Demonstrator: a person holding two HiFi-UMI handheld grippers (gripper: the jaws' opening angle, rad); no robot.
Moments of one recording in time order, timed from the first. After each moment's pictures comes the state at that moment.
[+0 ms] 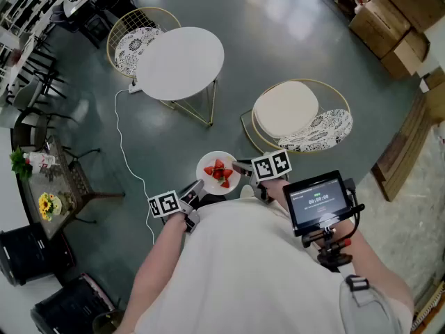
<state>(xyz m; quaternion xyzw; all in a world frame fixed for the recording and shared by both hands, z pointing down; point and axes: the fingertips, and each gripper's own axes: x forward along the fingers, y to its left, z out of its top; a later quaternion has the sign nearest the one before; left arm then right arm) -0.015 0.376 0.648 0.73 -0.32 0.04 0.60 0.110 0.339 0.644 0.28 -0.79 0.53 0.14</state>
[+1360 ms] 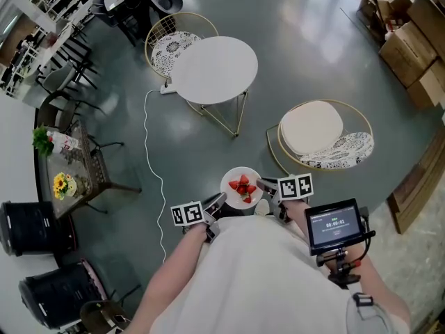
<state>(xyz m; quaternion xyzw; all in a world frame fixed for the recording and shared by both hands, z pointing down) -0.011 0.382 0.647 0.73 -0.35 0.03 0.58 0.114 0.341 0.647 0.28 -0.78 0.55 0.12</state>
